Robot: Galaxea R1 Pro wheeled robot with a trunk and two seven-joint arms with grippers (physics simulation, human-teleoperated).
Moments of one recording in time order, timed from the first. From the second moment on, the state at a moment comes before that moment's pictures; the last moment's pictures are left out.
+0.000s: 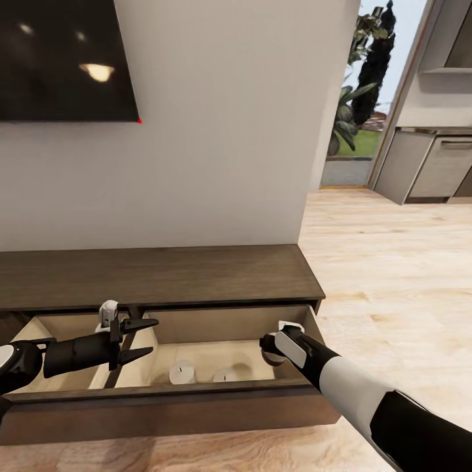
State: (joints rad) left arm -0.33 0.59 -0.12 -1.60 2.16 1.00 0.34; right arm -0.93 0.06 0.86 -0.38 -1.16 0.41 -0.45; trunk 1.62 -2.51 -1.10
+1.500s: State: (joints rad) left arm -0.33 0.59 -0.12 -1.60 2.16 1.00 0.34; right arm -0.93 0.06 0.86 -0.35 -1.12 0.39 -0.40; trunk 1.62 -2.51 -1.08
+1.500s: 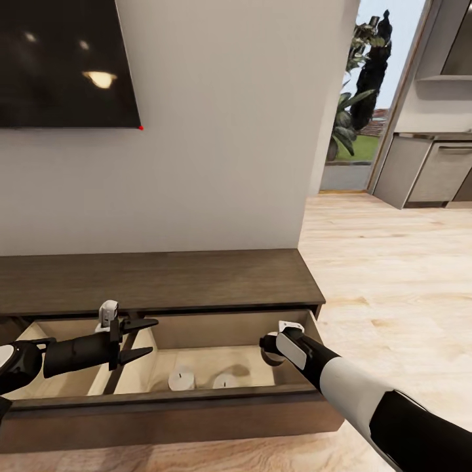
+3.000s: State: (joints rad) left arm -0.33 0.59 -0.12 -1.60 2.16 1.00 0.34; right arm -0.93 0.07 0.86 -0.34 -1.08 0.32 -0.40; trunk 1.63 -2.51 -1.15
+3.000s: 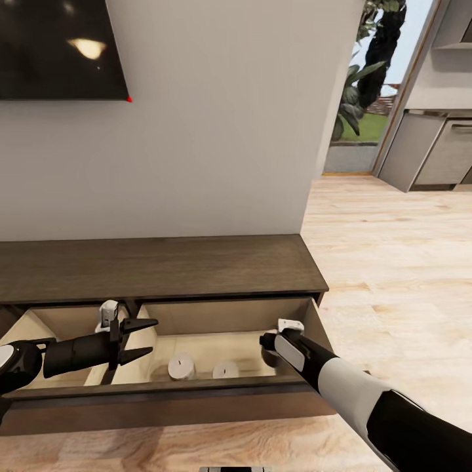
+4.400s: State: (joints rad) left arm -0.33 0.59 -0.12 -1.60 2.16 1.00 0.34; right arm -0.93 0.08 0.94 -0.31 -1.01 0.13 -0.31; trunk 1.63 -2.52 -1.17
